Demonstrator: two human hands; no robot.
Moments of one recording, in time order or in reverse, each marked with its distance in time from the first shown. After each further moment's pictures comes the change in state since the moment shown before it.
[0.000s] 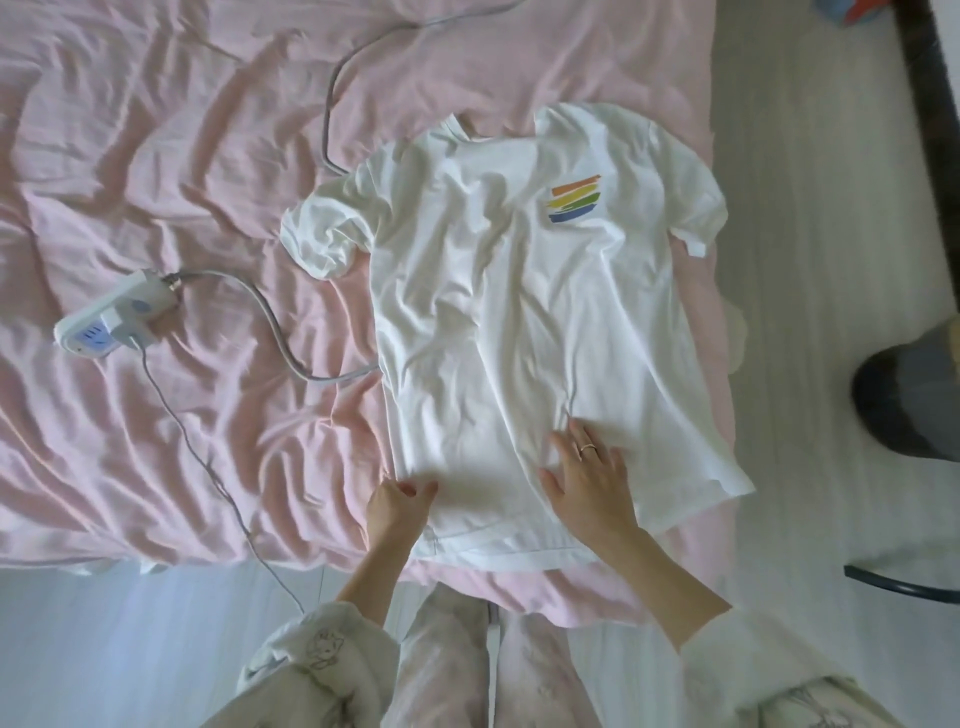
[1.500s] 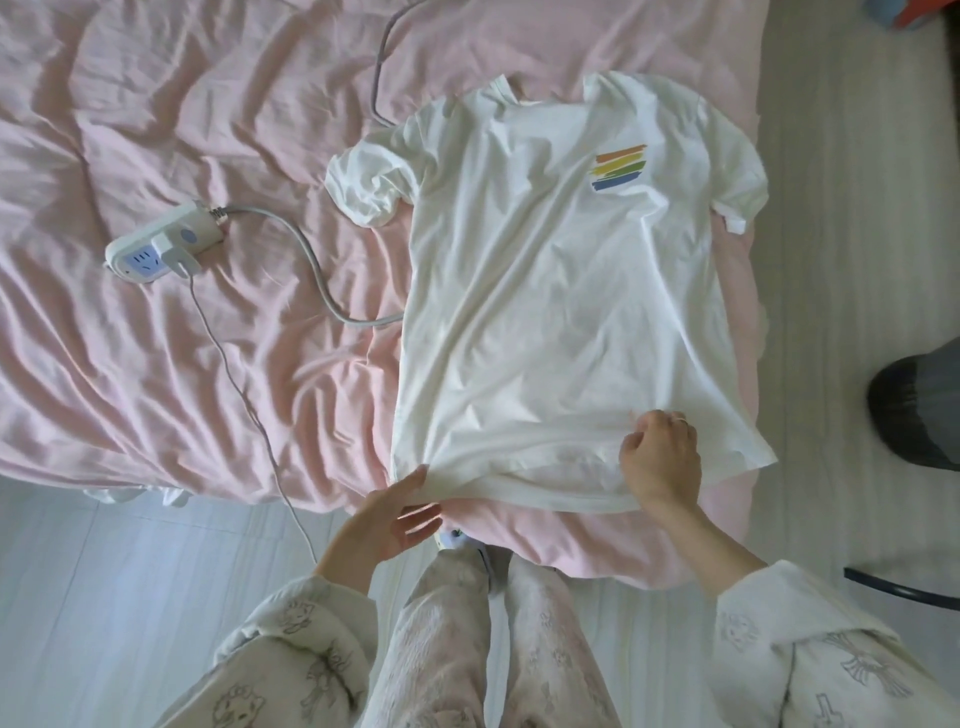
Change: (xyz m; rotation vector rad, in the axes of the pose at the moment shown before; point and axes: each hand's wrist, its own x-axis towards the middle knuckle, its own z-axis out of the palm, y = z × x) left_hand -0.020 -0.065 -0.031 -0.857 -0.411 -0.478; right_hand -0.019 0.016 -0.010 0.116 0.104 0.403
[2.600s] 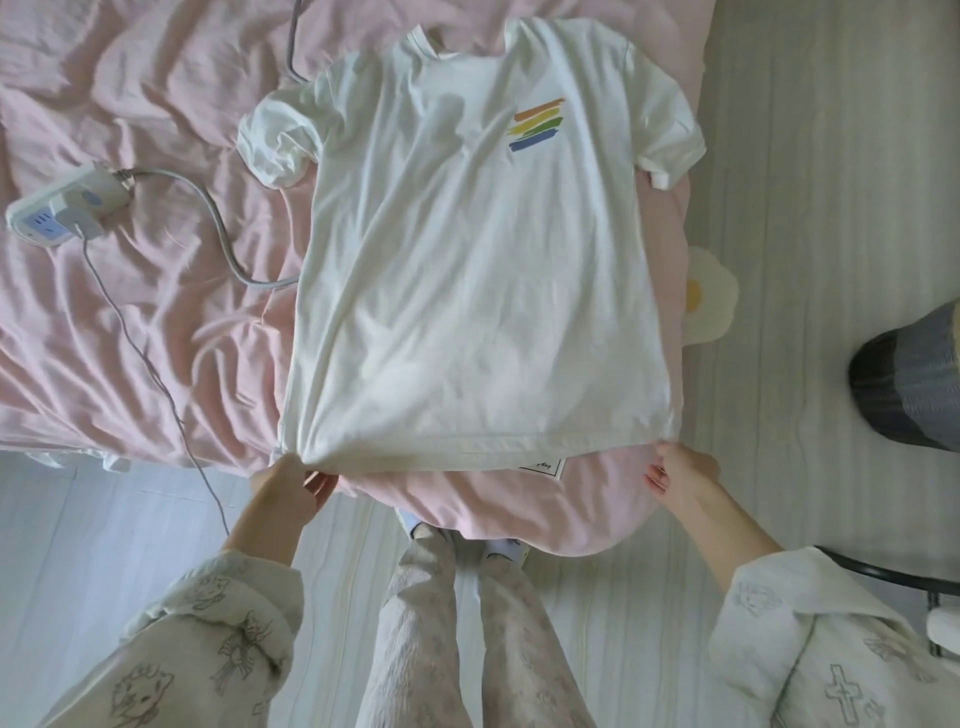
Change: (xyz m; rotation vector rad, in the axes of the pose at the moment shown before) left_hand 0.009 -0.029 0.036 -0.240 0.561 0.158; right_hand 0.051 0.159 -0.011 1.032 -0.174 0.922
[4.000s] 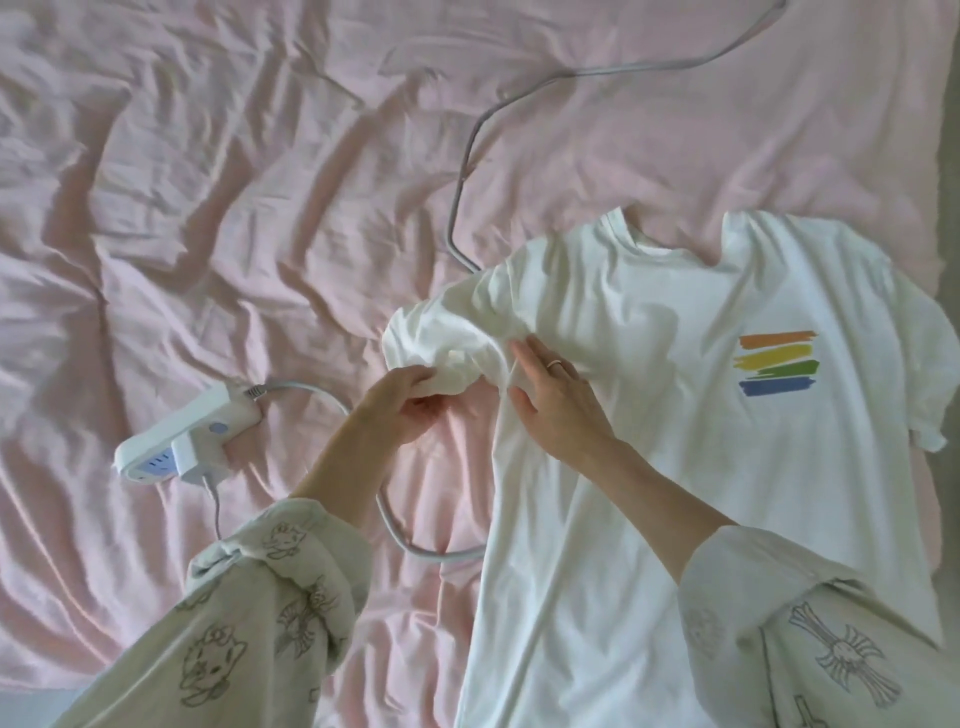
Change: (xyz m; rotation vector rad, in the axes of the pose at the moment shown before) left_hand 0.075 0.353 0.172 -0.027 -0.615 0.029; right_hand -0.151 -0.179 0.435 -1.169 -0.469 -1.395
